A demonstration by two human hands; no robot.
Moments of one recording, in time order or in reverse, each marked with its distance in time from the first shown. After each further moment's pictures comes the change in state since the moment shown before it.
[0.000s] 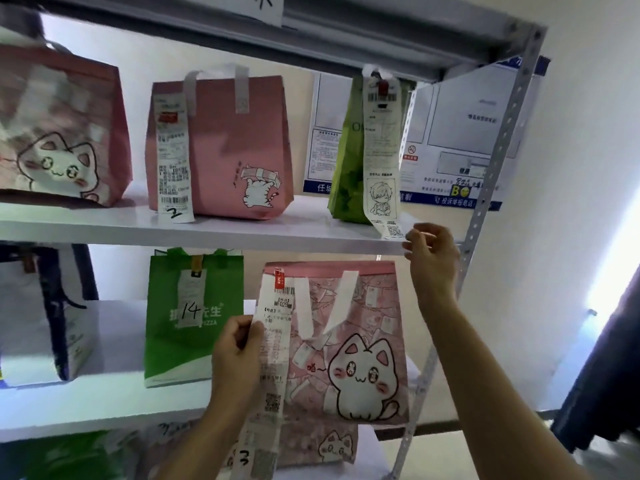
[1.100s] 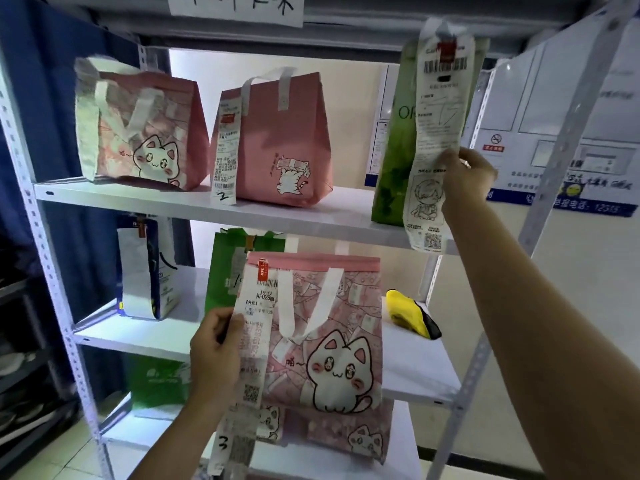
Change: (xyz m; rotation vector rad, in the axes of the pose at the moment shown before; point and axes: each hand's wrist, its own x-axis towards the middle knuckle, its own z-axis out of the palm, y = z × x) left_hand -0.060 0.013 -0.008 0.171 0.381 0.186; right_hand 0.123 -0.045 0.033 0.378 -0.127 0.196
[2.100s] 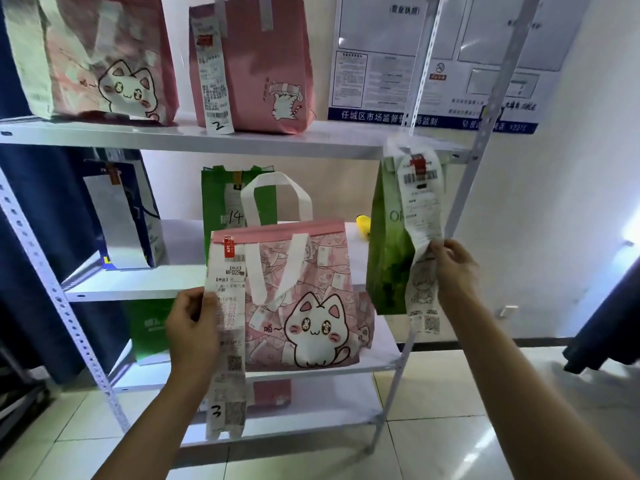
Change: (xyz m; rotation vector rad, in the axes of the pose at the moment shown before) left_hand -0.039 -0.036 -0.144 0.056 -0.099 -0.089; right_hand -0.263 0.101 -0.156 -0.342 0.139 0.282
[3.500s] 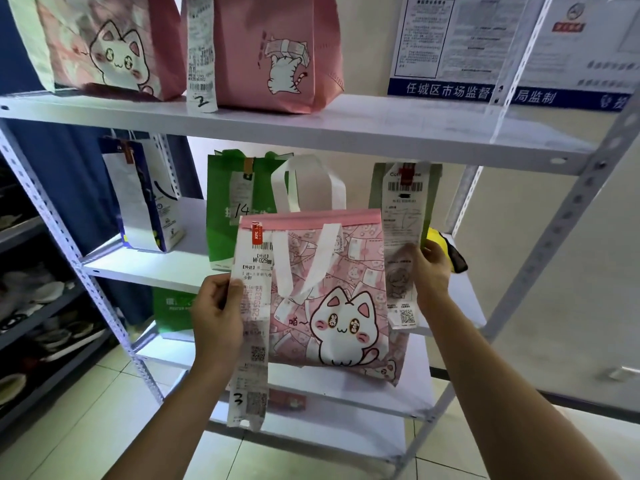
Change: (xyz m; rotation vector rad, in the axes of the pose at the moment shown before) left_hand 0.034 -0.022 0.147 0.016 0.201 -0.004; right_hand 0.191 0.101 0.134 0.090 -0.319 0.047
